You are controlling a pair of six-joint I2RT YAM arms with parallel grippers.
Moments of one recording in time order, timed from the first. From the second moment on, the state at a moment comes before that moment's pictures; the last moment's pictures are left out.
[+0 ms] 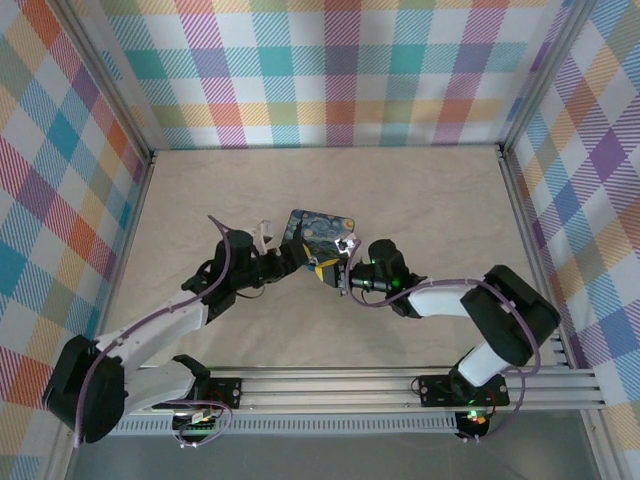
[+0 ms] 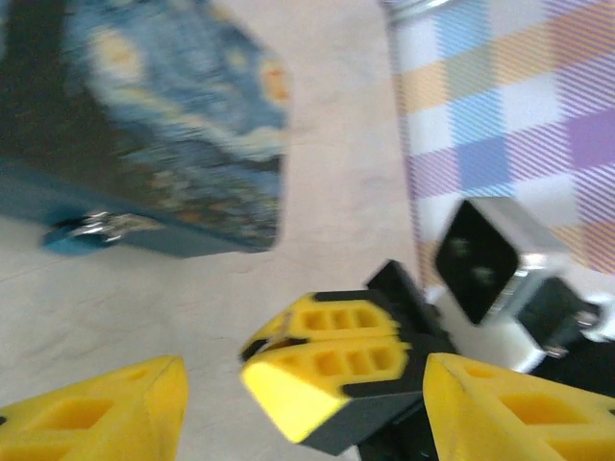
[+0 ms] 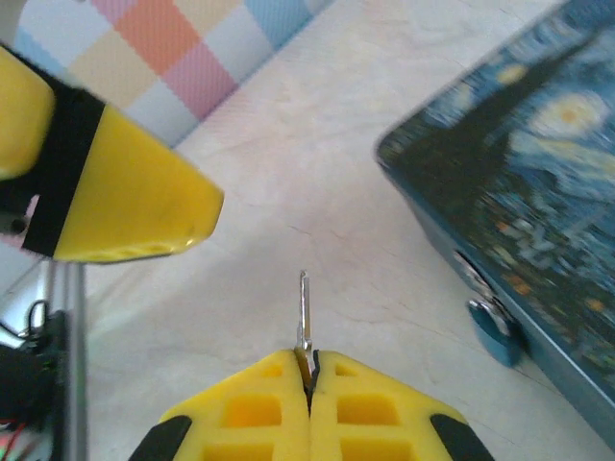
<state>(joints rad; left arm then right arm) -0.54 1.10 0.59 0.09 0.39 -0.95 0.72 1.55 0.54 0.68 -0.48 0.39</state>
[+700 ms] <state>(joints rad) -0.56 1.09 0.61 0.19 0.58 -0.85 0.72 1.37 0.58 0.57 -0.66 0.36</state>
